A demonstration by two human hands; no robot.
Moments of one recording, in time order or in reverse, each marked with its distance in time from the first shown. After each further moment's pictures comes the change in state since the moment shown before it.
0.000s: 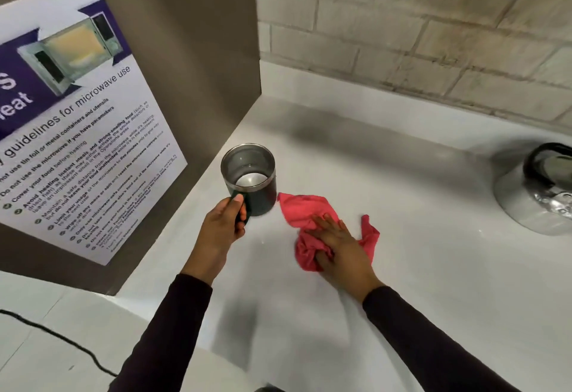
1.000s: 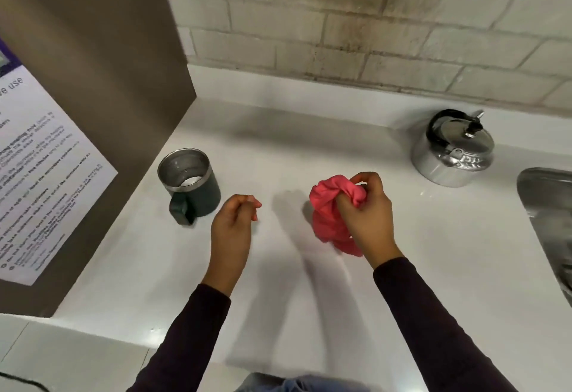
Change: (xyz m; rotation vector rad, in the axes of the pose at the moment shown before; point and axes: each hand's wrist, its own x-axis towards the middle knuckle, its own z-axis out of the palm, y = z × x) left_hand -0.077 -0.006 0.106 0.114 -0.084 0.290; right_hand -0.059 0.006 -0.123 0.398 0.637 0.492
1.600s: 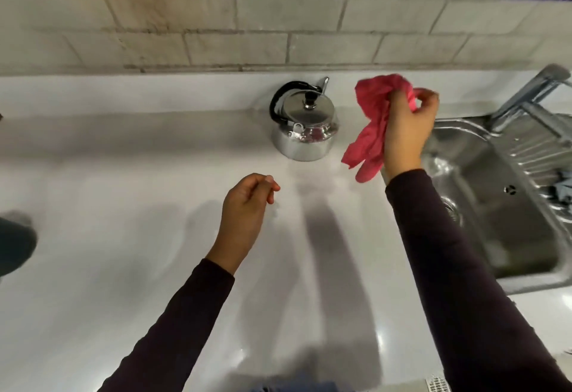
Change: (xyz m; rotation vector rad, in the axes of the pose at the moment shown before) left_hand -0.056 0.025 0.265 0.042 -0.474 0.070; right_hand 0.131 0.057 -0.274 0.442 0.718 0.059
